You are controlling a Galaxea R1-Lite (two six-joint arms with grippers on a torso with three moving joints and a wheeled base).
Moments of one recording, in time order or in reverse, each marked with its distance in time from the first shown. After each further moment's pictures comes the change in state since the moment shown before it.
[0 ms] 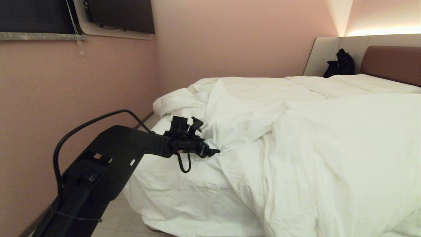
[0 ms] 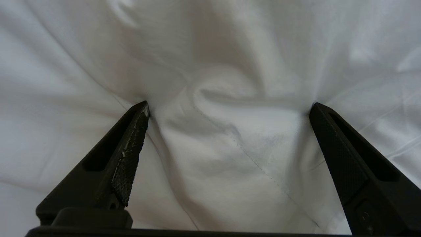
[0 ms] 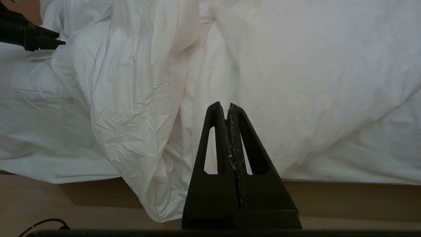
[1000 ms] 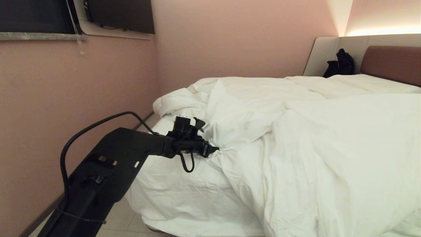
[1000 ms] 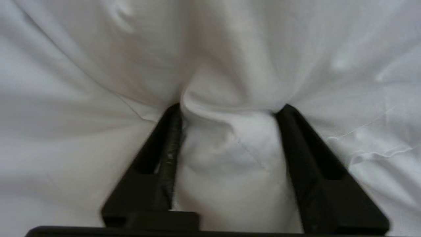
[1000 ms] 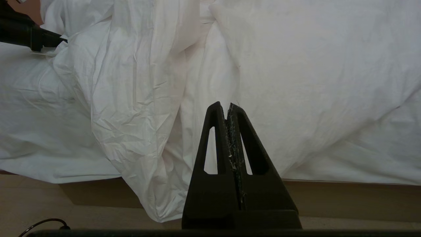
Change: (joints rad) left arm -0.015 0.031 -0.050 0.011 0.005 -0.045; right arm 0.000 0.000 0.000 0.000 0.000 0.000
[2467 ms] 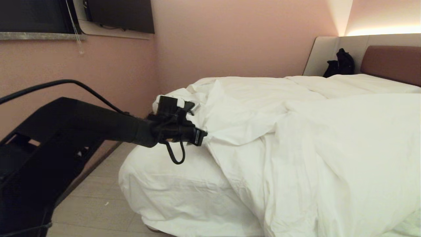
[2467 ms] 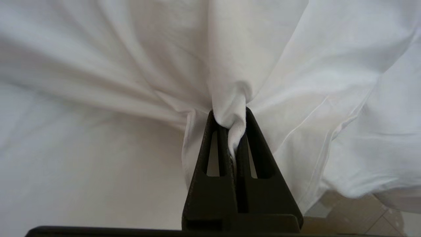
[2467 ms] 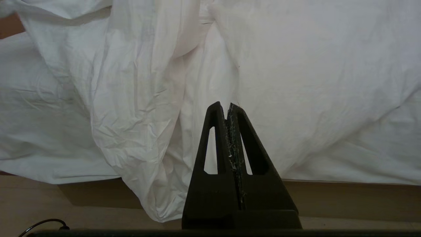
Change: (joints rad) left arm -0.016 -0.407 0.382 -0.020 0.085 -0.092; right arm 0.000 0.000 0.000 0.000 0.000 0.000
